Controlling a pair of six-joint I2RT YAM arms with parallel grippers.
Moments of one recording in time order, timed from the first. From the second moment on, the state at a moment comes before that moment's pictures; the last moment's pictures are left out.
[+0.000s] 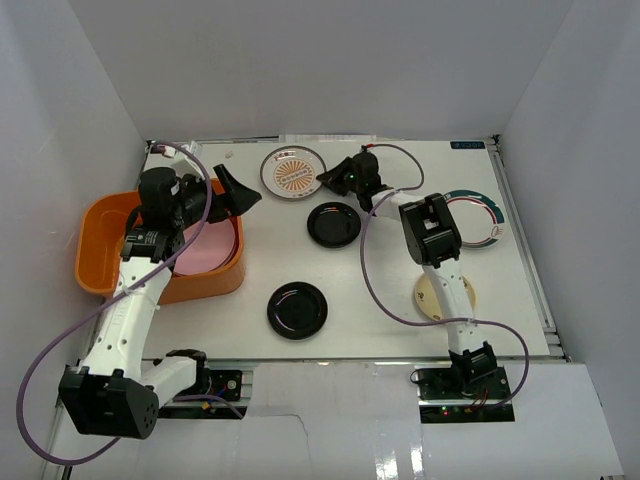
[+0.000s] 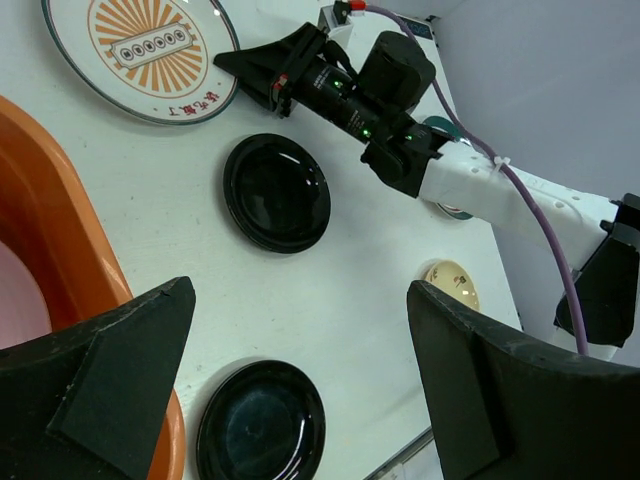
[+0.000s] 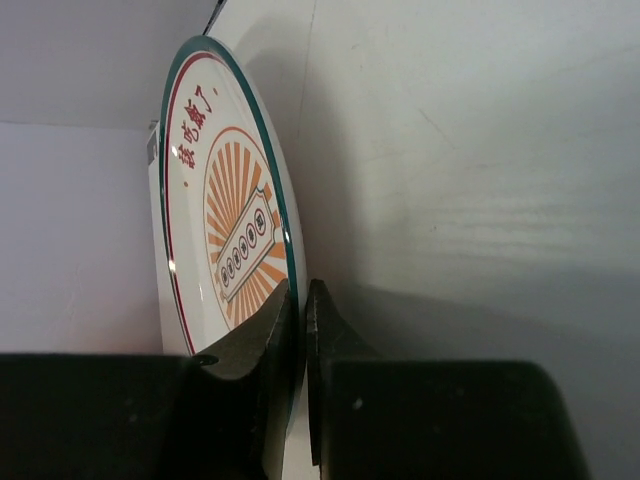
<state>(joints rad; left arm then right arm) -0.09 1.07 1.06 -0.34 0.49 -0.49 0.43 2.59 1.87 0.39 -0.26 1.10</state>
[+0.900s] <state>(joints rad) -0.13 1.07 0.99 -0.13 0.59 -0.66 0.40 1.52 0.92 0.62 -0.53 1.01</state>
